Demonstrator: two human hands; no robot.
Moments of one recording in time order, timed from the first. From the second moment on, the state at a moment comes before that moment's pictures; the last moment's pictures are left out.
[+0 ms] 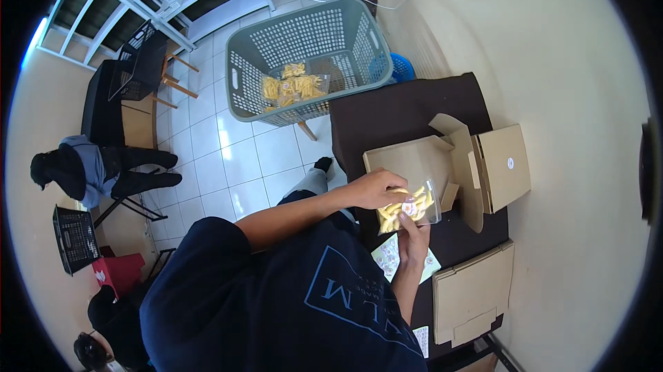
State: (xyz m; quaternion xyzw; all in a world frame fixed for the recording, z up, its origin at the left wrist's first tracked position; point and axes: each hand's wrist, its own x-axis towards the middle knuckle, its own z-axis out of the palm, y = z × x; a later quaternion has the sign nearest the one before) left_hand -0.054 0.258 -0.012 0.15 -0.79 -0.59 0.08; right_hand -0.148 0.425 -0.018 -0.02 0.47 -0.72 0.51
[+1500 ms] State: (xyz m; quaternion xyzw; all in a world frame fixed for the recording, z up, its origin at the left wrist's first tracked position) left_hand 0.034 0.164 -0.033 0.34 -0.79 -0.49 0.10; right_hand -0.187 0.369 -0.125 -0.10 0.74 -0.40 0.54
